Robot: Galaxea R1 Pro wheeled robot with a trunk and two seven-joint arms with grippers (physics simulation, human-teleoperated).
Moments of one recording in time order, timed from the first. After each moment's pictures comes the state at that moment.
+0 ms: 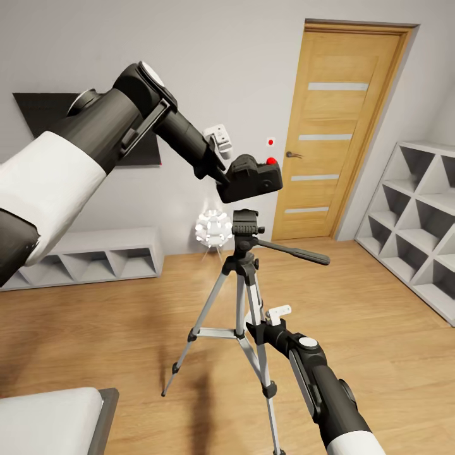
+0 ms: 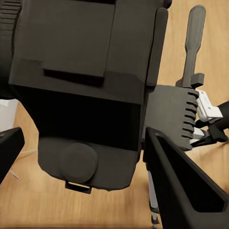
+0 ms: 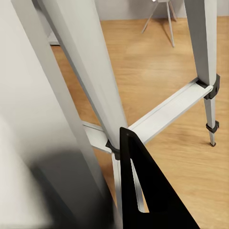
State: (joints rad) left arm -1.87 0.02 -0.78 -0.71 -0.12 0.71 -1.42; right arm -0.46 0.13 0.02 -1.11 0.14 0.41 0.34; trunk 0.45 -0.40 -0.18
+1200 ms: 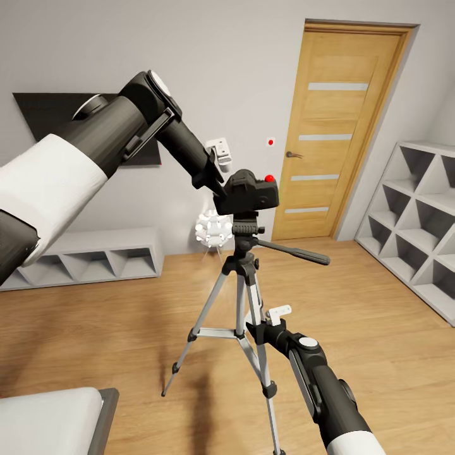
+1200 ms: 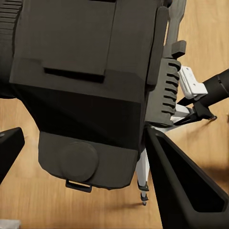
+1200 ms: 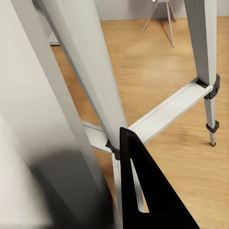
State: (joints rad) left arm -1.87 0.03 -0.87 -0.72 -0.13 0.72 -1.50; right arm -0.46 0.13 0.02 -1.11 0.14 0.41 0.34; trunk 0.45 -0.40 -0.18
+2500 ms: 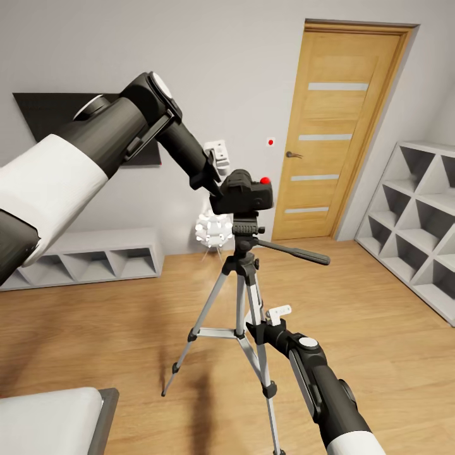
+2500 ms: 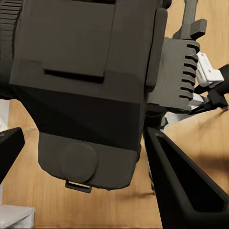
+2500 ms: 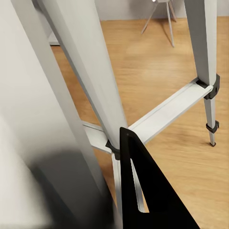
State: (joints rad) left arm -1.87 0.03 -0.87 -0.72 -0.19 0.70 -1.50; right arm -0.46 0.13 0.02 -1.11 0.14 0.40 0.34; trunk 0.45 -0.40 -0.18
